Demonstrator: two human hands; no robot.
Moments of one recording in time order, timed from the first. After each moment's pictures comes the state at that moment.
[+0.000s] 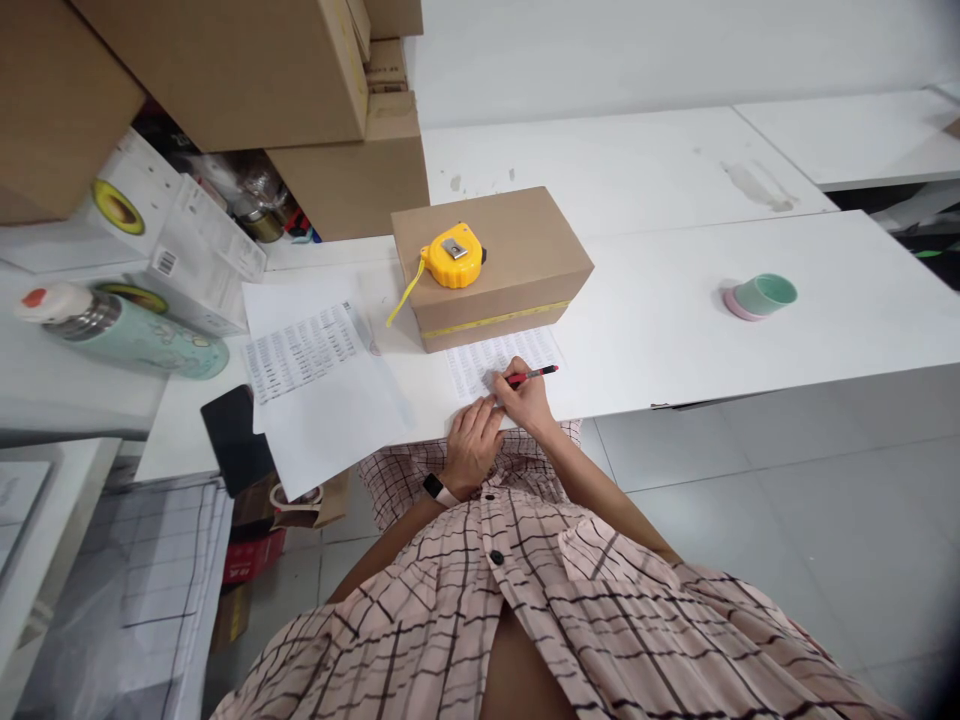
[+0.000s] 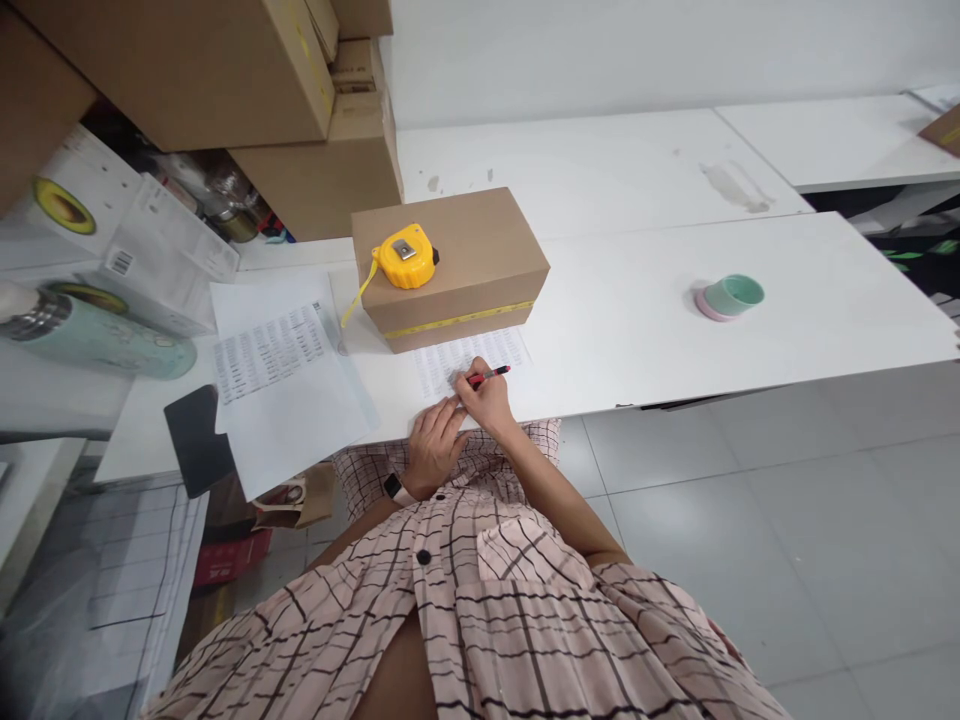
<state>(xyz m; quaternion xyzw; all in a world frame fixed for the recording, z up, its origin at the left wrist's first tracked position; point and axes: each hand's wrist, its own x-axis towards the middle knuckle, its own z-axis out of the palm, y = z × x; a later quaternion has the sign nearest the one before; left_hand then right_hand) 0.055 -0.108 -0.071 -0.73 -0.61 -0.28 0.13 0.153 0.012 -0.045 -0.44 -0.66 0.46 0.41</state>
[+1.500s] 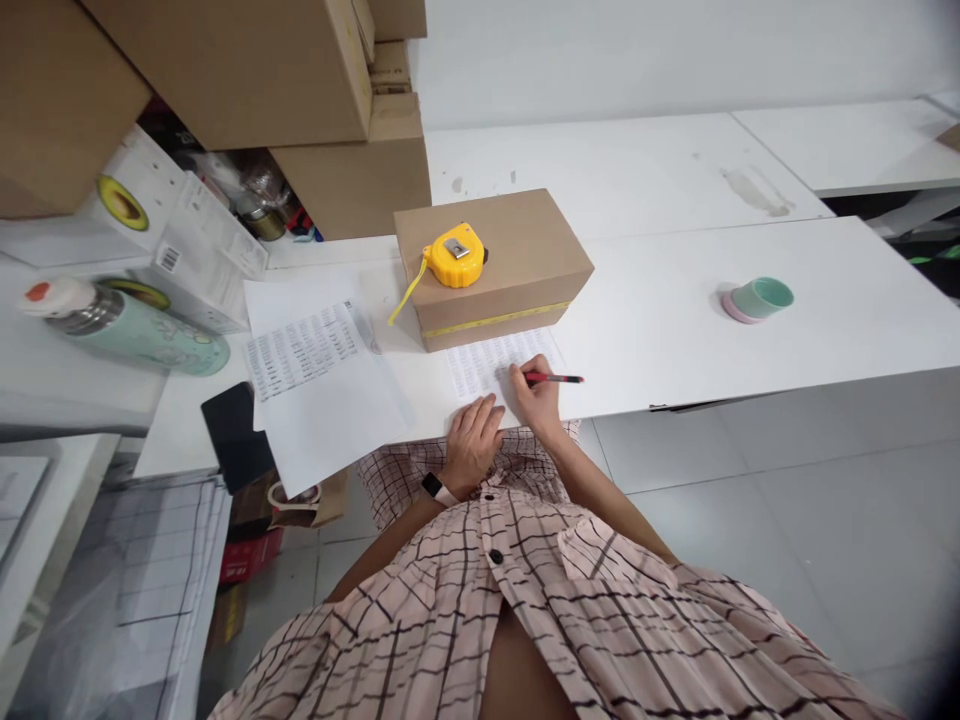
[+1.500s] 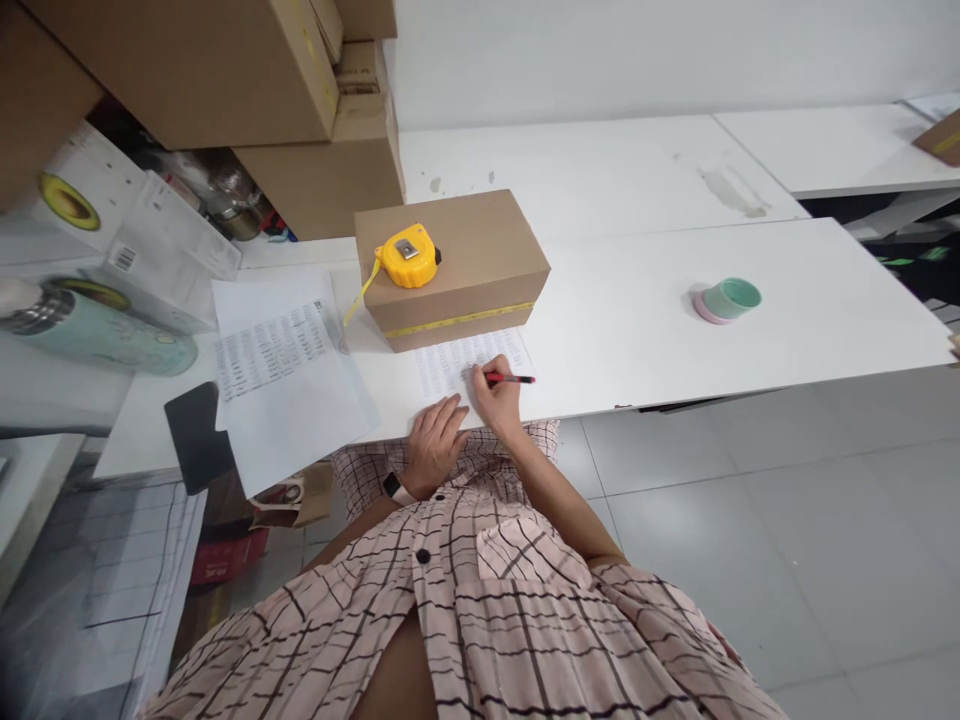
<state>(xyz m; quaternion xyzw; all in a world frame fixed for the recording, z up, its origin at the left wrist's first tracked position) 0.053 -0.109 -0.071 -0.73 -0.62 -0.27 0.10 0.164 0.010 -0.039 -0.48 -0.63 0.41 0.45</state>
